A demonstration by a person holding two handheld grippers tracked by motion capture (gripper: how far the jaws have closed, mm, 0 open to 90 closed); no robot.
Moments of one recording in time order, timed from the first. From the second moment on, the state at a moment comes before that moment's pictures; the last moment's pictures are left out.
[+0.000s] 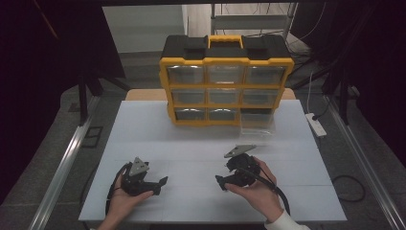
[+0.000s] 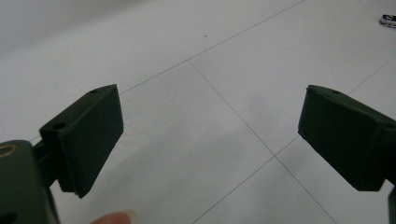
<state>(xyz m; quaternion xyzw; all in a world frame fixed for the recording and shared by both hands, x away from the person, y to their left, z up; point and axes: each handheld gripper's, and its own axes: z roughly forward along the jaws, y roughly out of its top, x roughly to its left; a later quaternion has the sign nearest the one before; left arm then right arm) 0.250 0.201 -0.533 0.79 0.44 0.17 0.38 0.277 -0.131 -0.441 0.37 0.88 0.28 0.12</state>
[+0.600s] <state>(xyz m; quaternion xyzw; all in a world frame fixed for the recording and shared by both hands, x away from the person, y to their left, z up) 0.250 0.200 -0.534 0.80 0.44 0.17 0.37 0.288 -0.117 -0.476 0.37 0.90 0.23 0.10</state>
